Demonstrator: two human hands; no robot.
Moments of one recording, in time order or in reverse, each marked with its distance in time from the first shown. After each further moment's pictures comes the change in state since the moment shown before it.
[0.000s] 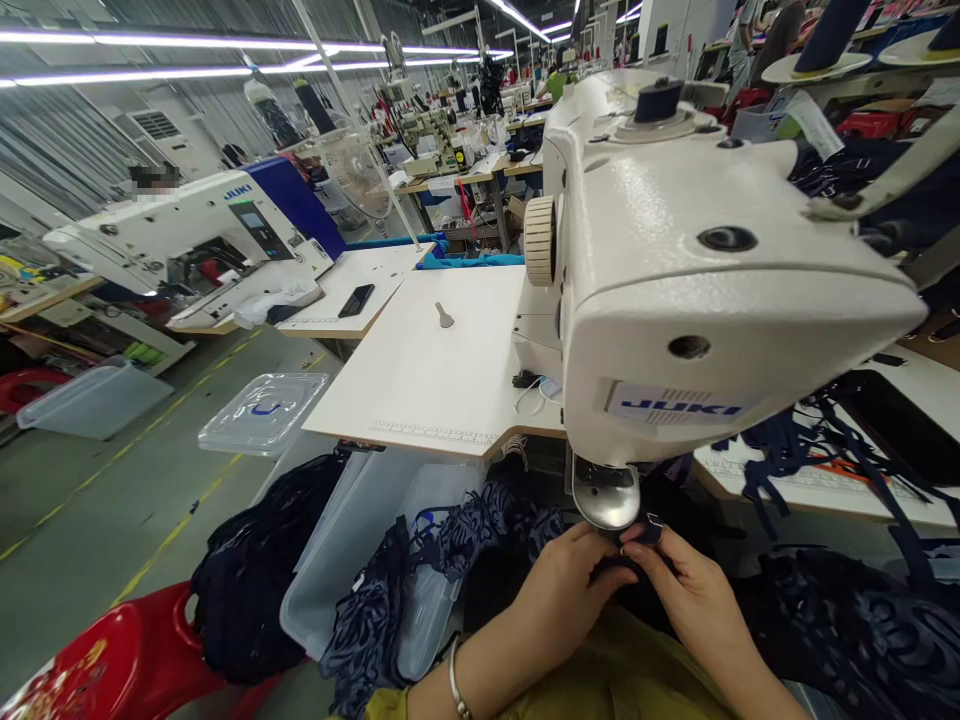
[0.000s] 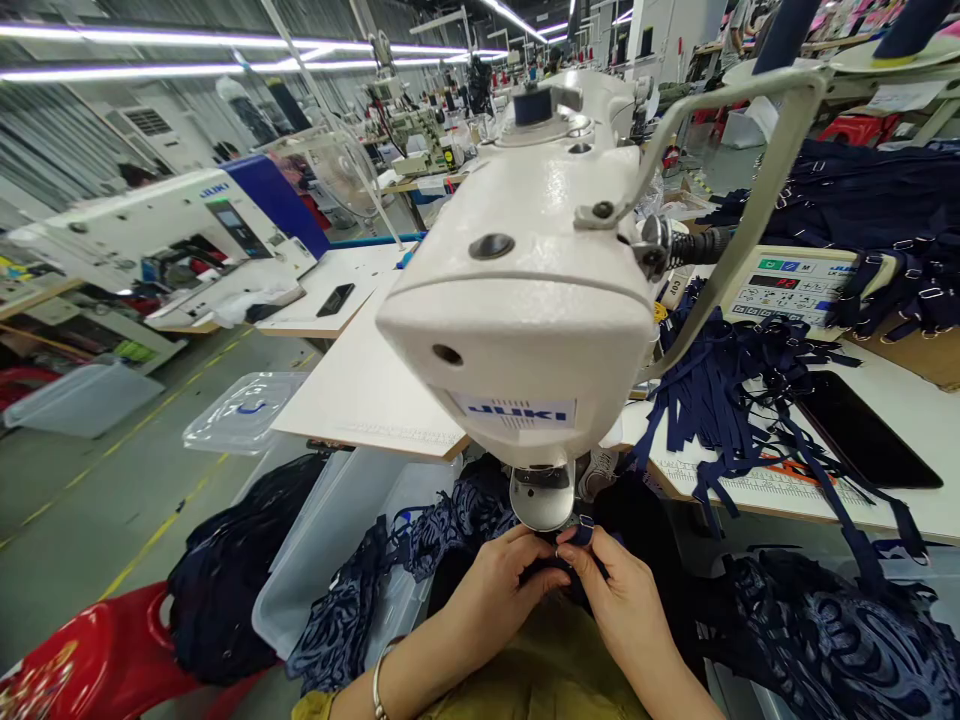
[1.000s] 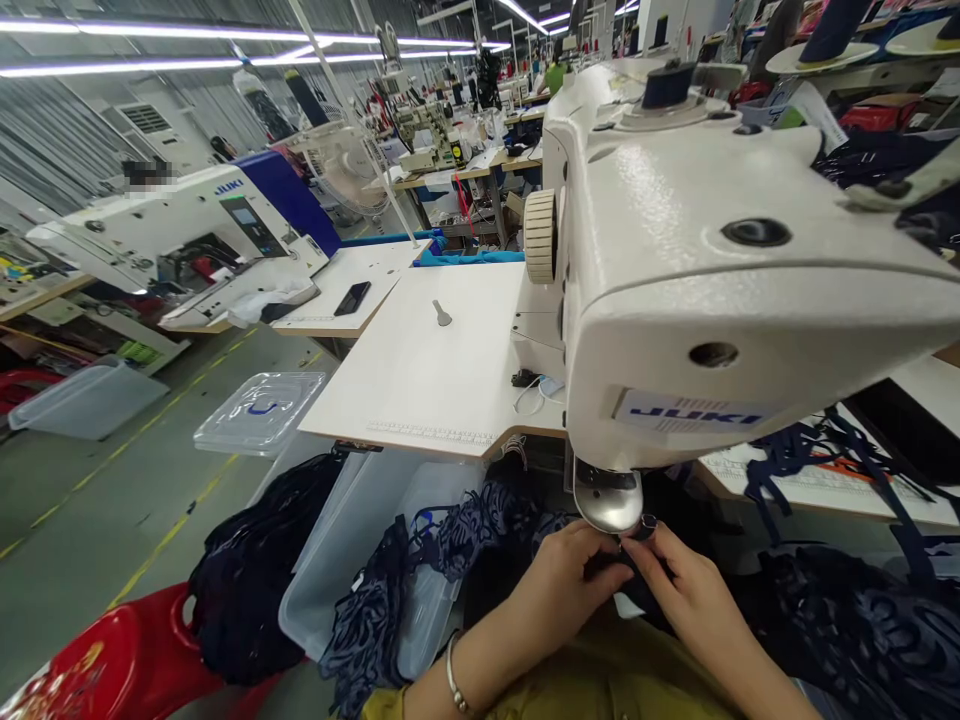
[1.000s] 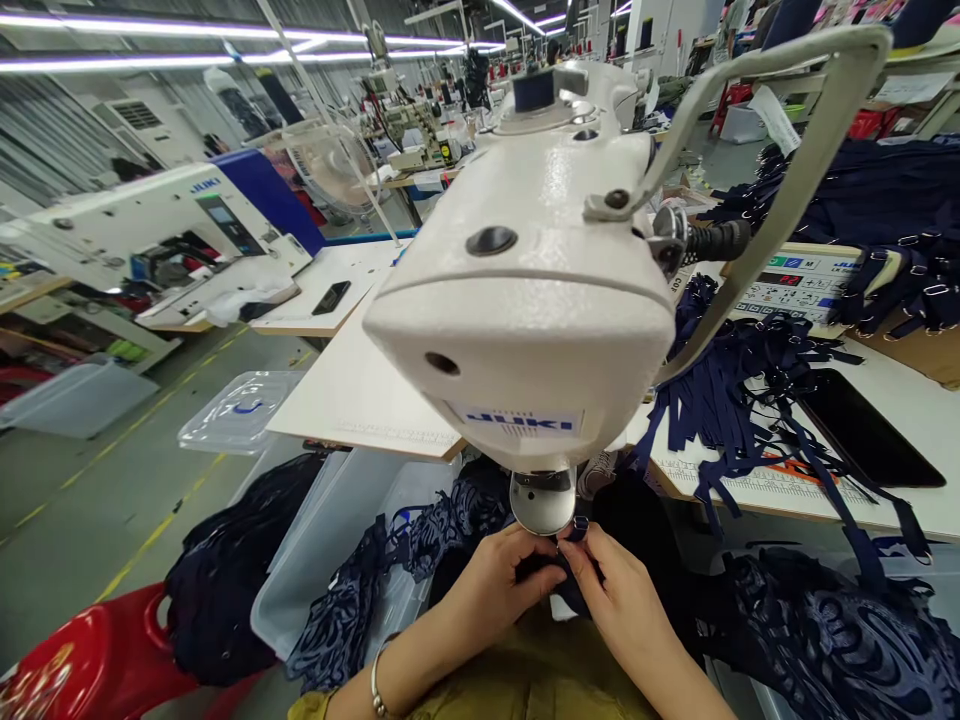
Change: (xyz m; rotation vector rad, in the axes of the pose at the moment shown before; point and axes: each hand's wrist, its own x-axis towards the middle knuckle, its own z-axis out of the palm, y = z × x) left_hand 0.004 -0.007 -0.005 -0.119 -0.035 0.012; right_hand 0.004 0.004 -0.003 -0.164 -0.068 -0.168
